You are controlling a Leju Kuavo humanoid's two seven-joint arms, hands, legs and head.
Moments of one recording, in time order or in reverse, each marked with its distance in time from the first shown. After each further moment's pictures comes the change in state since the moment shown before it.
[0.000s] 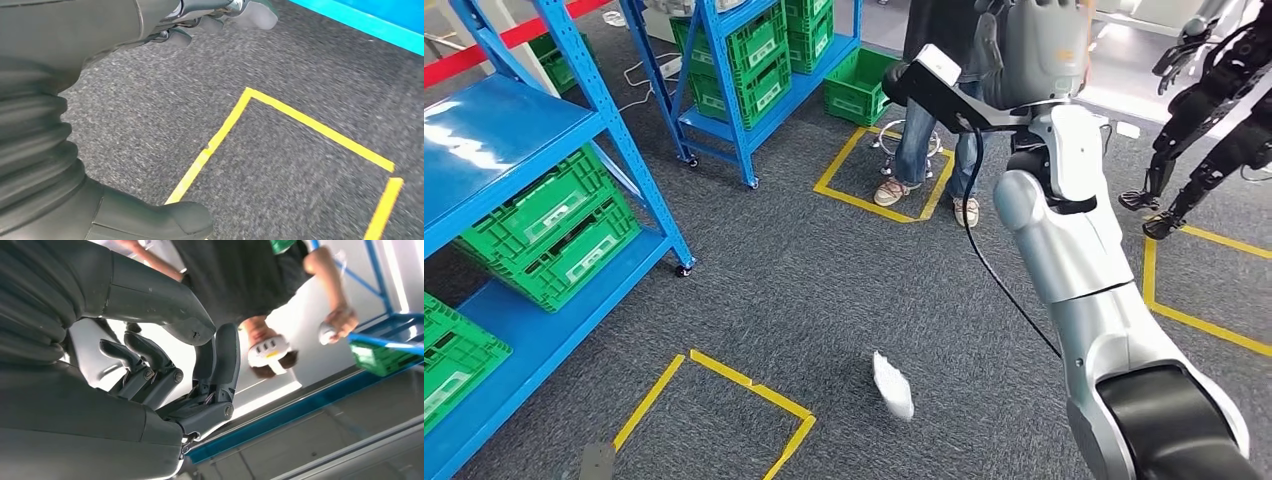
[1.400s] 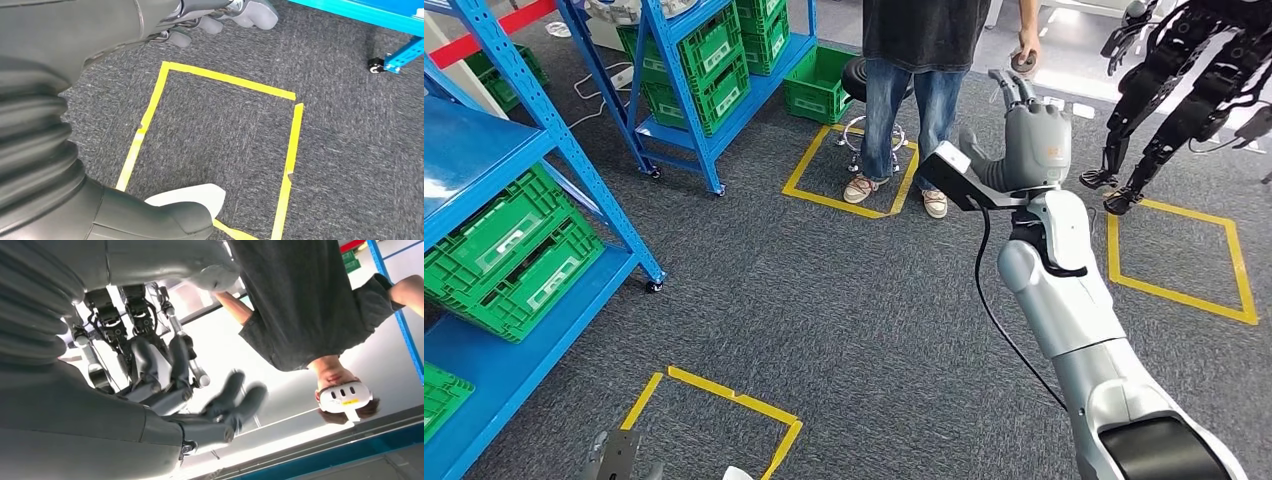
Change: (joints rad) left arm -0.026 0.000 -0.094 0.000 -0.021 -0.140 -0.150; right arm 0.219 -0.064 -0.027 0.038 -0.071 -0.091 -0.070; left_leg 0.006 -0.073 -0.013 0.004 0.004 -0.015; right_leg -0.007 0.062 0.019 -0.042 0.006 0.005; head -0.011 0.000
